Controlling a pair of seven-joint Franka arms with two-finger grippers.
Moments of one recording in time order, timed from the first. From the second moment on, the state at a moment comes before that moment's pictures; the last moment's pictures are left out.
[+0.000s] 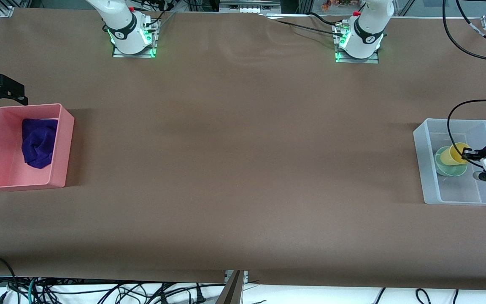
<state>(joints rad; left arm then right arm) 0.47 0.61 -0.06 -1.61 0.23 2.01 0.53 -0.04 0.09 -0.02 -1.48 -0.06 1.51 -0.27</state>
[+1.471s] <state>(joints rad) 0.47 0.44 -0.23 -1.50 0.23 1.71 0.53 -0.04 0.09 -0.02 -1.48 -0.06 1.52 -0.27</state>
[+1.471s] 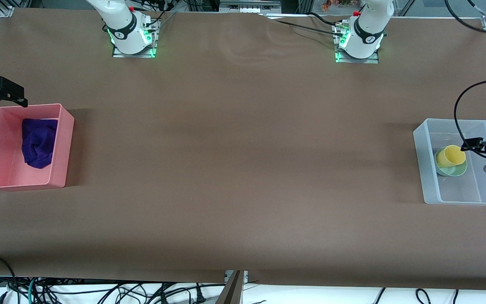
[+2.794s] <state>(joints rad) 0.06 0.10 -0.16 -1.54 -0.02 1.52 0.04 -0.04 0.09 -0.03 -1.48 -0.06 1.52 -0.27</state>
